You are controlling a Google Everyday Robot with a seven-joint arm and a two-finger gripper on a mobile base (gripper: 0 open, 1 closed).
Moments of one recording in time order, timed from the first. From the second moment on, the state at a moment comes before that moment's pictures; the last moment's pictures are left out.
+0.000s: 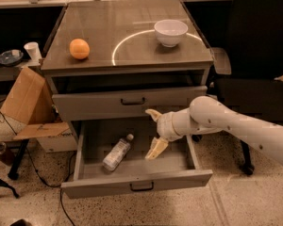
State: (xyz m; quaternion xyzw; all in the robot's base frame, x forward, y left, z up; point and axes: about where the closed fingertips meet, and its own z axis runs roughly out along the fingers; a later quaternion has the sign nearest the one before) arm 0.589 -0.029 0.602 -0.66 0.62 0.18 0.37
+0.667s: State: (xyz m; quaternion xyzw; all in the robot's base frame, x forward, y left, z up) arm 0.606 0.004 0.536 -0.70 0.61 0.19 0.31
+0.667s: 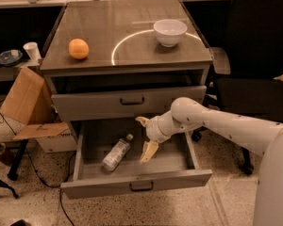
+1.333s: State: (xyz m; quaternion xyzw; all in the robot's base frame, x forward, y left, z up) arm 0.605 0.011 0.532 -0.71 0.60 0.19 0.32
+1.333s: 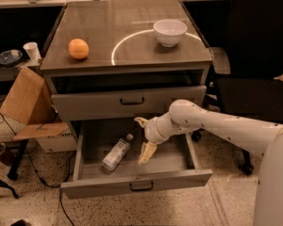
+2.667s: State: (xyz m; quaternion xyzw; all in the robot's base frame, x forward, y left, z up) arm 0.625 0.103 0.460 -0.75 0.53 0.19 0.34
